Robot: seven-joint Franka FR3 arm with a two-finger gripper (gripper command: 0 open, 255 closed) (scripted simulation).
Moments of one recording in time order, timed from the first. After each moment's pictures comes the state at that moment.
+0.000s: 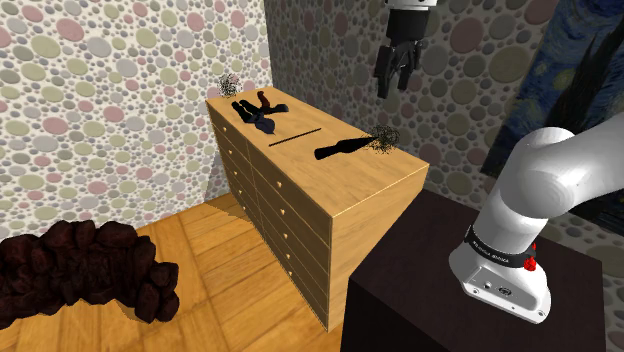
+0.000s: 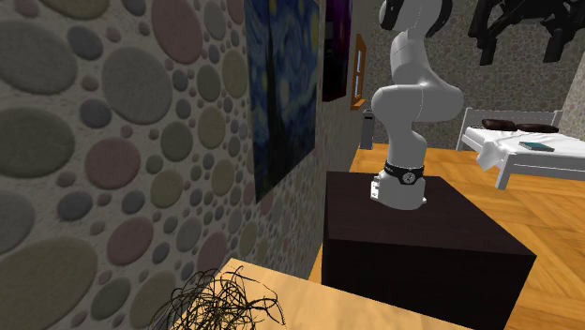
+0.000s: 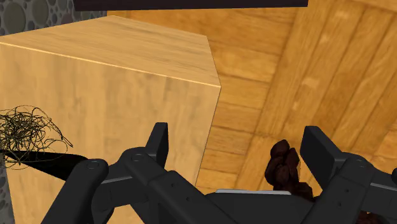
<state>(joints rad) -0.01 -0.80 0.06 -2.39 0.08 1.62 0.06</state>
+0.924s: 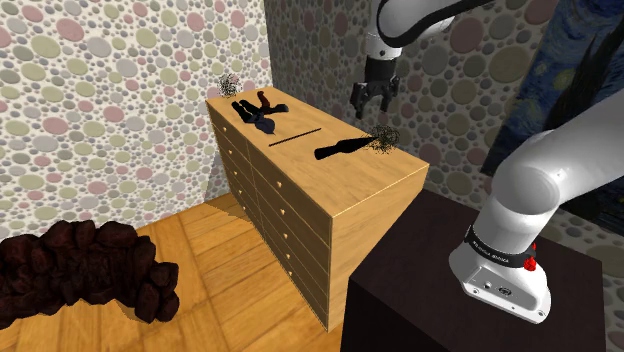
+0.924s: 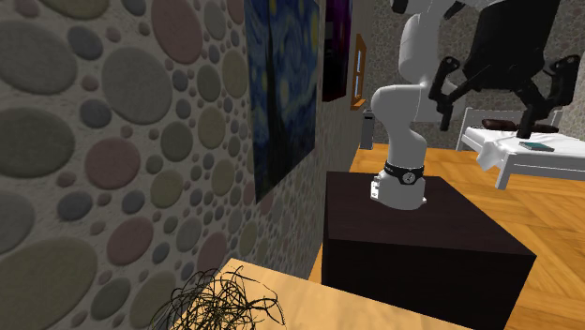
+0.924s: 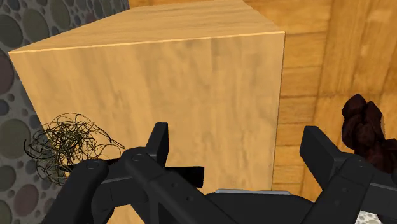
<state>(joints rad) -0.16 -0.54 0.06 -2.49 -0.02 2.04 0.22</state>
